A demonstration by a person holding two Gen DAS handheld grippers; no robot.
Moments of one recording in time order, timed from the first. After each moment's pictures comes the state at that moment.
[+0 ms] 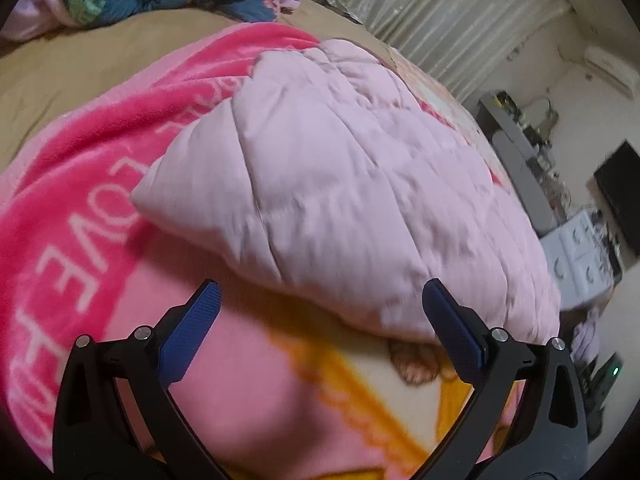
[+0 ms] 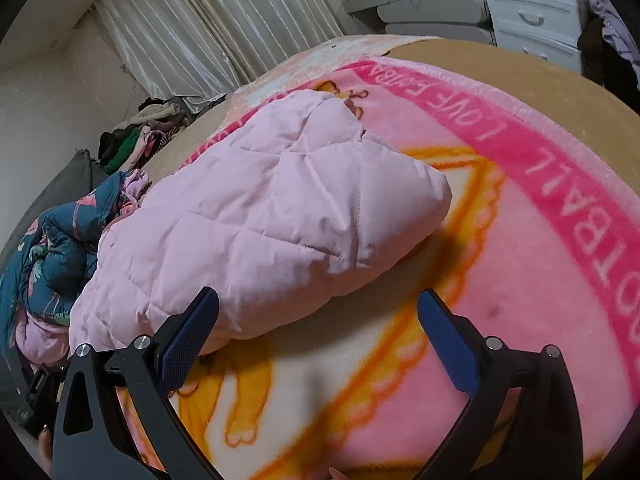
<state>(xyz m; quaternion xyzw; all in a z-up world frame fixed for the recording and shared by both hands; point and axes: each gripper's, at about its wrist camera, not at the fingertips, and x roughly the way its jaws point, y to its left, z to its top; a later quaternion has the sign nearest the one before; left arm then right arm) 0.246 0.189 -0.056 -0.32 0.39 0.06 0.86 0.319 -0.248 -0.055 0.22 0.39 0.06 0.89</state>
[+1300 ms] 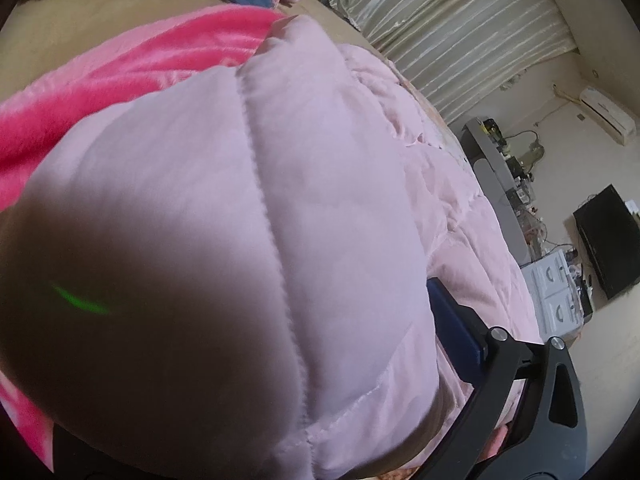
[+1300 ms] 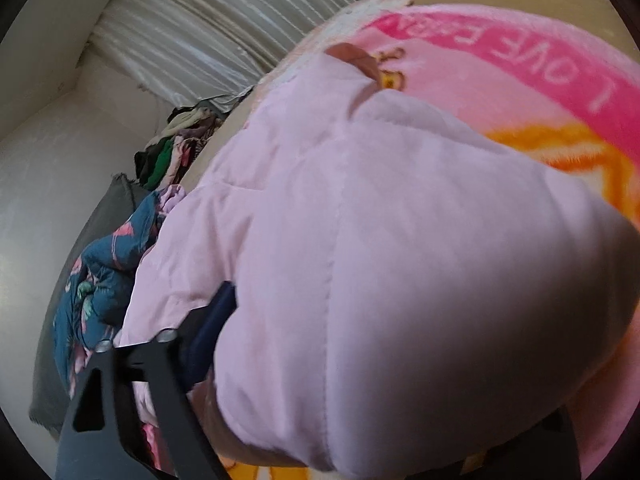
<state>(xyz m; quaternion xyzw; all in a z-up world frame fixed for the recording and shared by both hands) 0.311 0.205 -0.084 -0.38 0.36 0.02 0.85 0.416 -0.247 -0.090 0.31 0.40 0.15 0.85</state>
